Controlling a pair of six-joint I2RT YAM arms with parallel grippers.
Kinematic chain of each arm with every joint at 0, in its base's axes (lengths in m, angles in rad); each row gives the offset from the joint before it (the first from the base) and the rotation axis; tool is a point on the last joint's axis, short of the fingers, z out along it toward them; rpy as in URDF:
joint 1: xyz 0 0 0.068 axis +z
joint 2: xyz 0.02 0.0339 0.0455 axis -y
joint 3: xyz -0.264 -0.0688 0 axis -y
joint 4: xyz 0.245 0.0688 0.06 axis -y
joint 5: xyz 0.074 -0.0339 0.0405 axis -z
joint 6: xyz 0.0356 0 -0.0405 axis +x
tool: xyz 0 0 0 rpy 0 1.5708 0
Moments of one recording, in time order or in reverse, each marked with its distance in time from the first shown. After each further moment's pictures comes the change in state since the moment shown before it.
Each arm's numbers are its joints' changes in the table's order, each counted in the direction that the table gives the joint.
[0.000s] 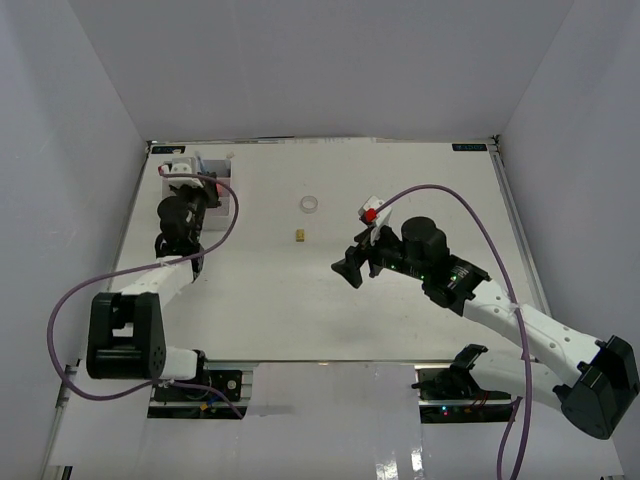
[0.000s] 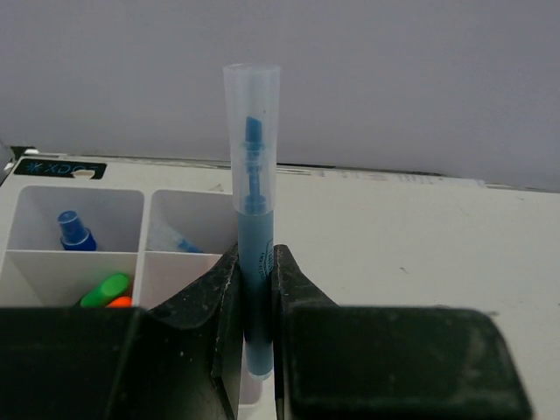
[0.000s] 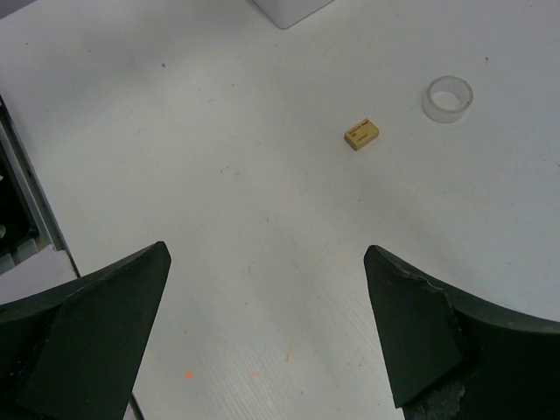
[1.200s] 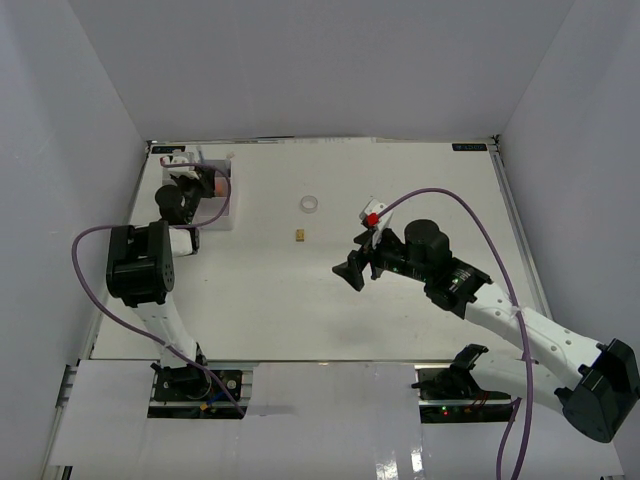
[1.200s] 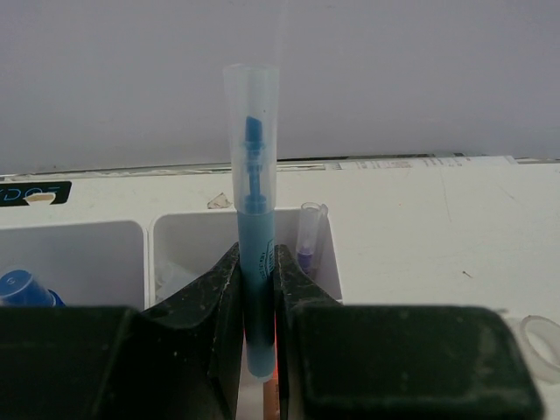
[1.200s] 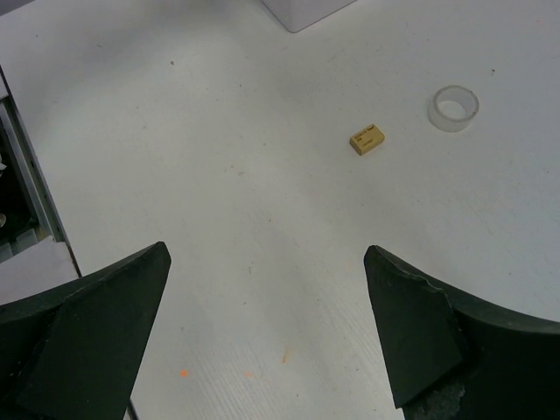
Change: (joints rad) left arm 0.161 -0.542 0.217 0.333 0.273 -0.007; right arm -0.008 0.028 -0.036 0.035 -0.042 -0.028
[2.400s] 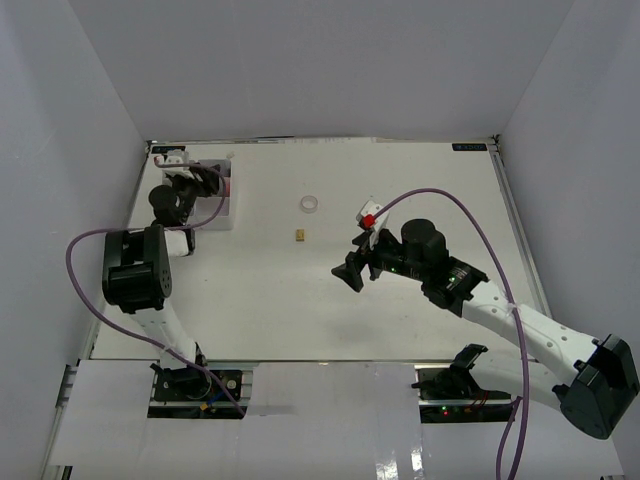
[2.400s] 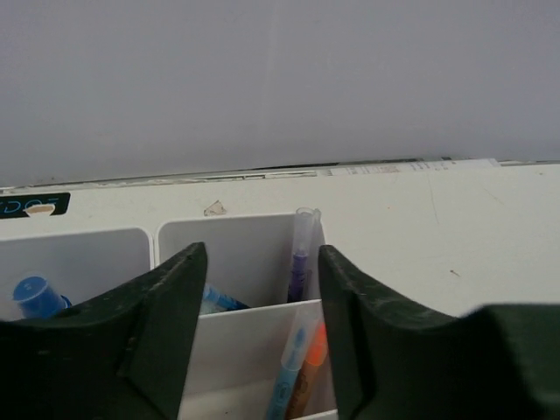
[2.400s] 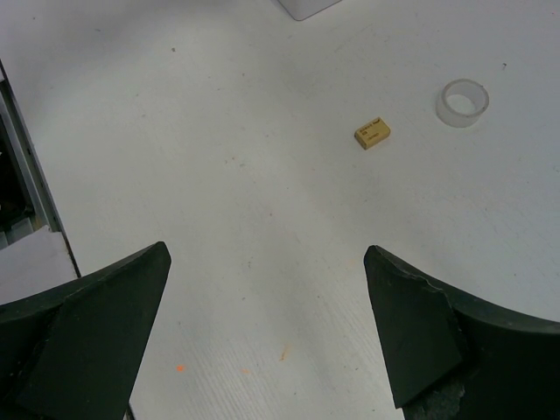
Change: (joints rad) left arm 0.024 -0.013 -0.002 0.046 0.056 -0.011; right arm 0.000 -0.030 0.000 0.000 -0.021 -0.022
